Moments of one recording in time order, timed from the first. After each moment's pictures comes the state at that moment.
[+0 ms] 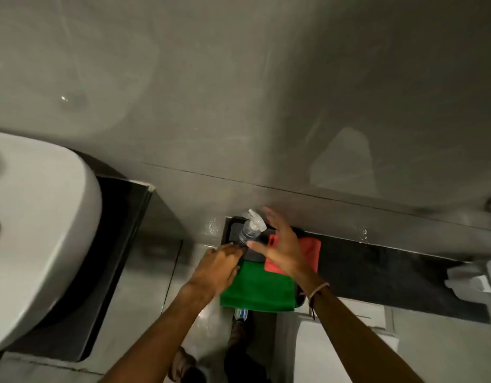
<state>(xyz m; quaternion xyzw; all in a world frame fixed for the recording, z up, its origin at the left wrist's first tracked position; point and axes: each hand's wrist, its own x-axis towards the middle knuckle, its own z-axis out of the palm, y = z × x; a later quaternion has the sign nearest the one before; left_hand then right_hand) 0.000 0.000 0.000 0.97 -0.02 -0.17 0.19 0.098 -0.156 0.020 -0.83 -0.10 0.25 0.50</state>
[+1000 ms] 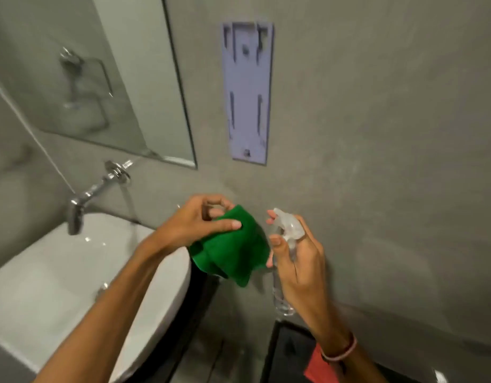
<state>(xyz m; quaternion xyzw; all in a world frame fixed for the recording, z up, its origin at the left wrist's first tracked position) 0.014 0.171 0.330 0.81 0.09 0.09 0.58 0.082 -0.038 0.285 -0.66 -0.38 -0.08 0.64</state>
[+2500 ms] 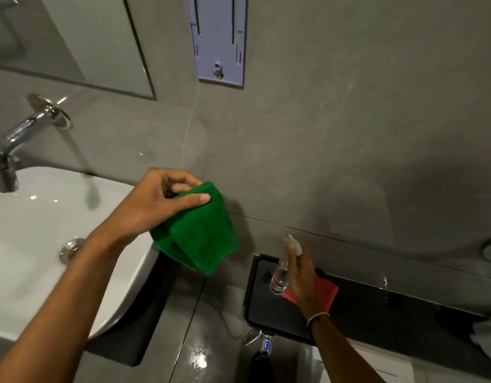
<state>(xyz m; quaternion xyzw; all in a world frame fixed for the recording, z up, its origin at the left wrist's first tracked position) -0.019 0.165 0.288 0.79 0.11 0.08 0.59 0.080 -0.117 0.056 -0.78 -0.06 0.09 0.62</state>
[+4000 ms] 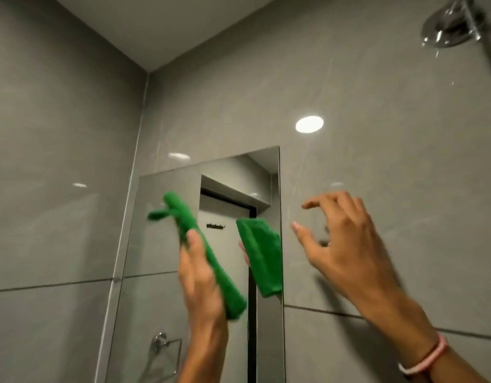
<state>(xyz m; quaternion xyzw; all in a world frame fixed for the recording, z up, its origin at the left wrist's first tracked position) -0.009 0.232 0.694 0.48 -0.03 0.73 0.49 0.089 0.075 0.737 -0.65 -0.42 -0.52 0.37</state>
